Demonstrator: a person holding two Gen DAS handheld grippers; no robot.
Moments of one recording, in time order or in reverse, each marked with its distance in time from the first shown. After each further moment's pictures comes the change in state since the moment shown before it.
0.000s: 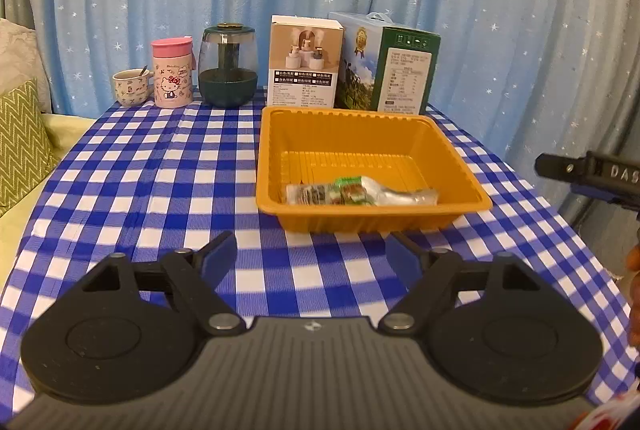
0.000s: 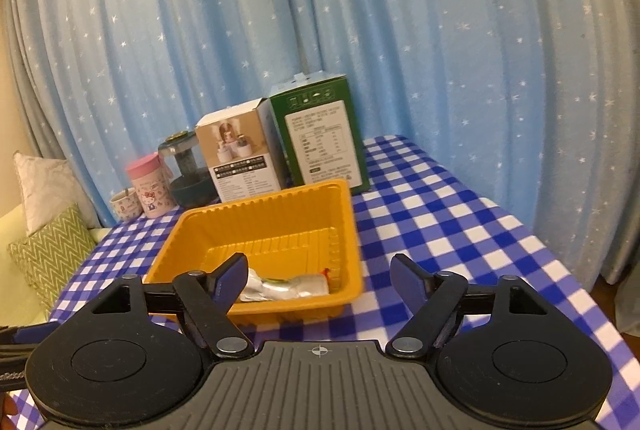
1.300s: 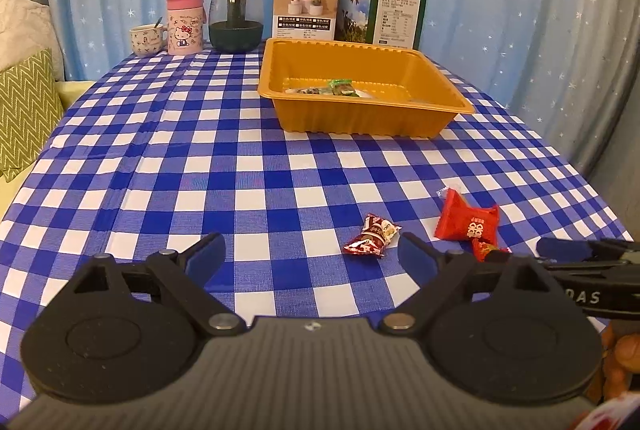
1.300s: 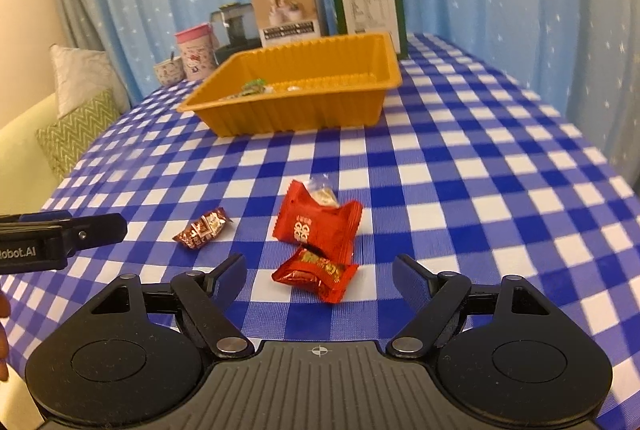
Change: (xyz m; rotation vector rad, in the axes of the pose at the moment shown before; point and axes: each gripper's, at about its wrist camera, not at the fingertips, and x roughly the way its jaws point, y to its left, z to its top) left arm -0.034 -0.014 -0.089 0.002 0.065 0.026; right arm -0.043 0.017 -0.140 -0.123 0.257 0.073
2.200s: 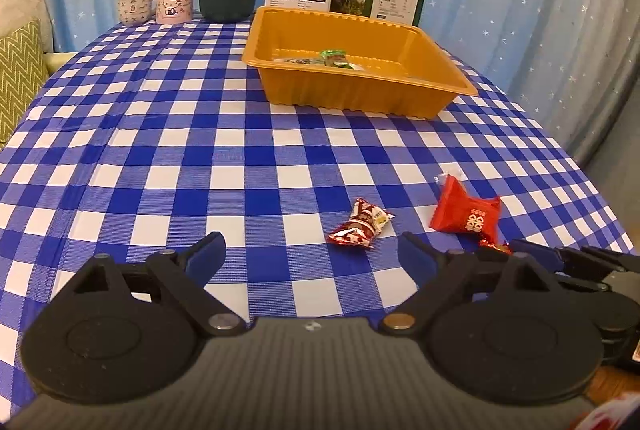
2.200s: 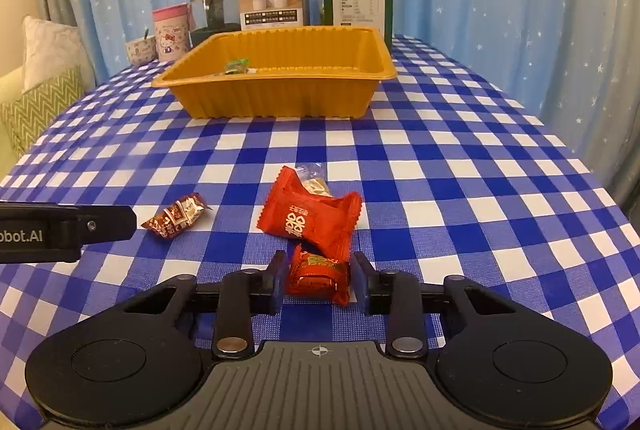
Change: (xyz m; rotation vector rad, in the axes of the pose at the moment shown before) left arm 0.029 -0.010 -0.001 -0.034 0.074 -0.028; right arm 0.020 0.023 -0.006 -0.068 -0.001 -0.150
